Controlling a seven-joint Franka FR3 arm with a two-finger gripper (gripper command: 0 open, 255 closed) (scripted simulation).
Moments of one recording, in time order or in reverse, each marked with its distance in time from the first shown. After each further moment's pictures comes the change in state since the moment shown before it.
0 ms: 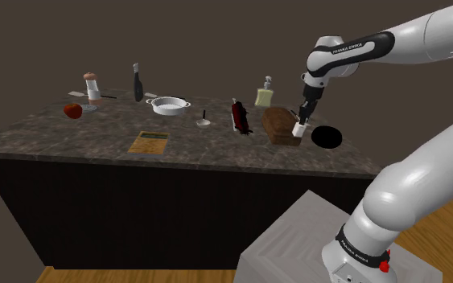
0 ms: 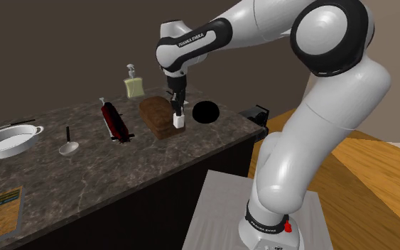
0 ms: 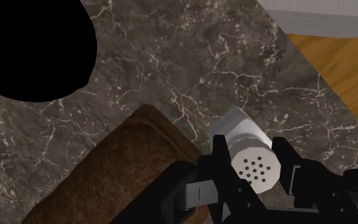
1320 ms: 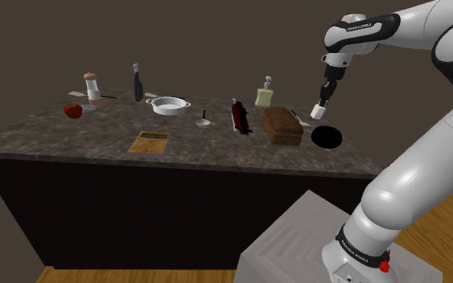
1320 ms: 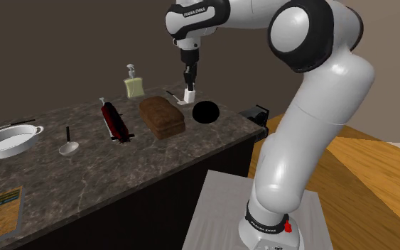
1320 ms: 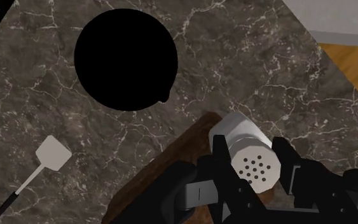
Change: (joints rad) arm -0.043 0.108 -0.130 0.312 0.037 -0.192 -0.224
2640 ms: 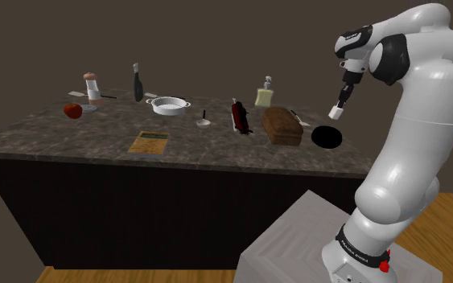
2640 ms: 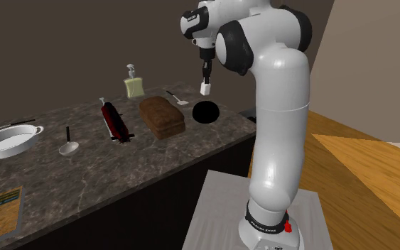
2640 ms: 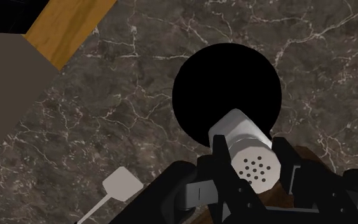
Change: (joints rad) arm -0.171 0.398 -0.191 0.312 0.259 0.007 -0.417
